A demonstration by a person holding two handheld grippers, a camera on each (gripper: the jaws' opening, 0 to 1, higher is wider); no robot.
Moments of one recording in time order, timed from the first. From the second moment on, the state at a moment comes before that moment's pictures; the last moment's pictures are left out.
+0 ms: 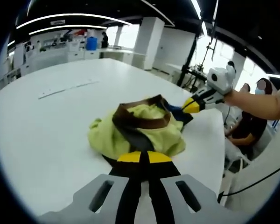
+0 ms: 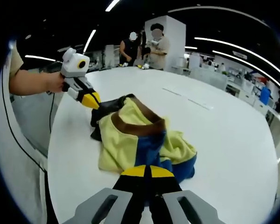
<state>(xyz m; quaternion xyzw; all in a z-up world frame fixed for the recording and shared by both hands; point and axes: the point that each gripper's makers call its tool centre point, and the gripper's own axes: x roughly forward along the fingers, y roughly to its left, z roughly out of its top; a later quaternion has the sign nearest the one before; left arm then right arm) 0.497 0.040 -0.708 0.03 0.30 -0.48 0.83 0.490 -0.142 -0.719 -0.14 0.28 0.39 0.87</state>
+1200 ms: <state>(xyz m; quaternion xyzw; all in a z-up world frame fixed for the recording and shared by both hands) 0.537 0.067 -0.648 0.12 0.25 -0.45 0.85 0.533 -0.182 -0.656 -0.17 0.23 0.33 0.90</state>
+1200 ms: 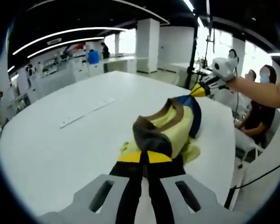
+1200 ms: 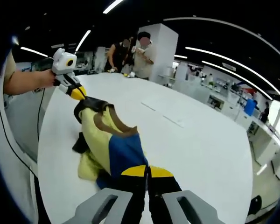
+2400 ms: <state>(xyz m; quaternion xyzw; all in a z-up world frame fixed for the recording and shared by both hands) 0.629 0.068 -0.630 0.17 0.23 -0.42 0.86 0.615 -0.189 -0.639 -0.21 0.24 0.31 0.89</state>
